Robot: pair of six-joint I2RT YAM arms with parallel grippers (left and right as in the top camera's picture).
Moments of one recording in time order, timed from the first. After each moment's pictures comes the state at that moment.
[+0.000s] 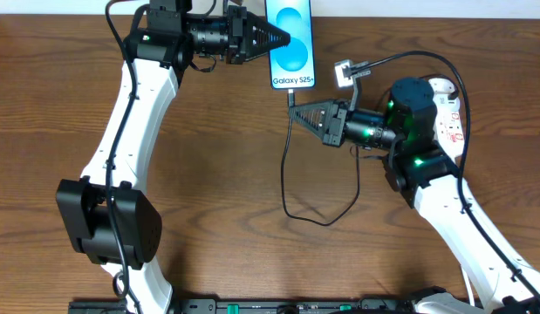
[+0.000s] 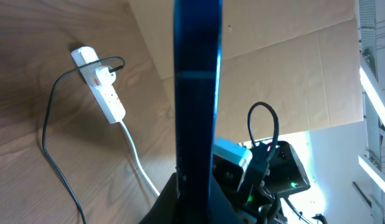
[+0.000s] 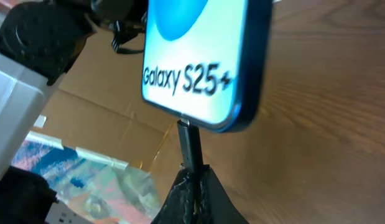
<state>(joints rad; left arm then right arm) -0.16 1.92 1.83 -0.45 1.32 -0.67 0.31 1.37 0.95 0.18 -0.91 0.75</state>
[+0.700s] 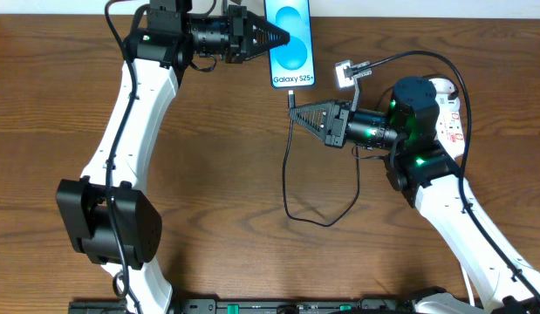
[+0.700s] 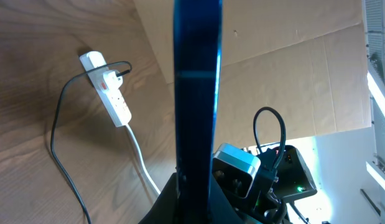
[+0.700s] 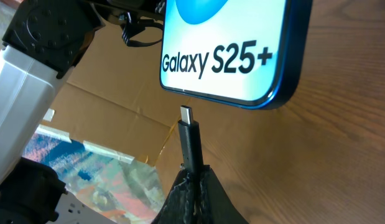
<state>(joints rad) -0.16 1.92 1.83 -0.45 1.29 -0.67 0.30 1.37 0.95 0.18 -0.95 0.76</state>
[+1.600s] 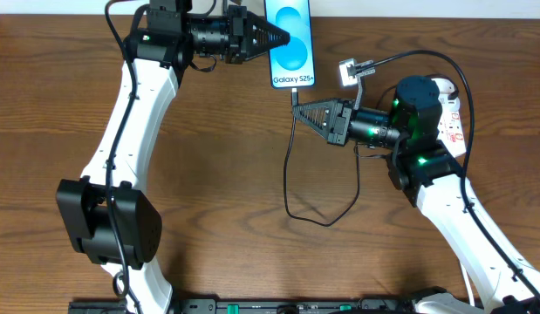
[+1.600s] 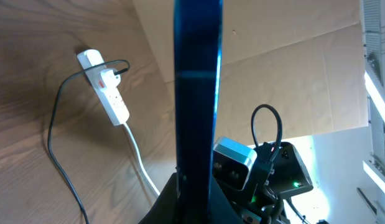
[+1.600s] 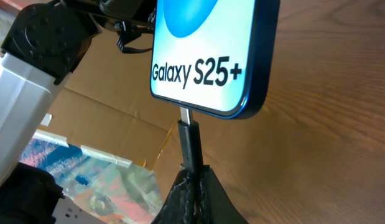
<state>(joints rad) -0.16 1.92 1.83 -0.45 1.30 -0.68 0.29 1.37 0.95 0.18 -0.95 0.76</state>
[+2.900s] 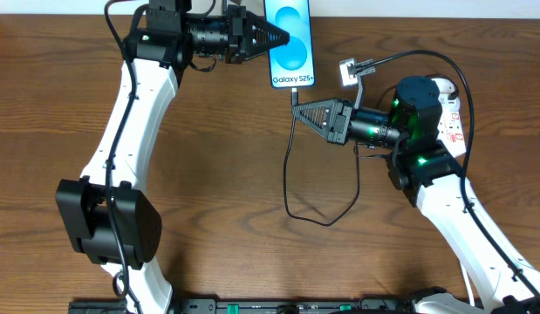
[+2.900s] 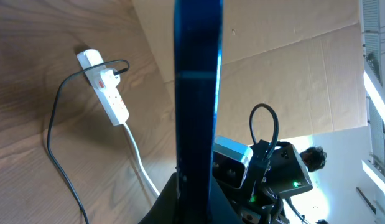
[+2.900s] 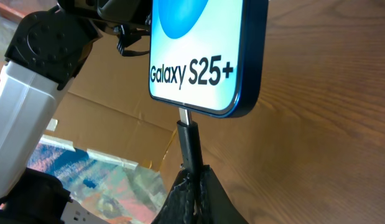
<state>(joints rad) -0.16 1.92 1.83 -0.44 1.30 -0.68 0.29 1.37 0.95 0.18 -0.95 0.81</state>
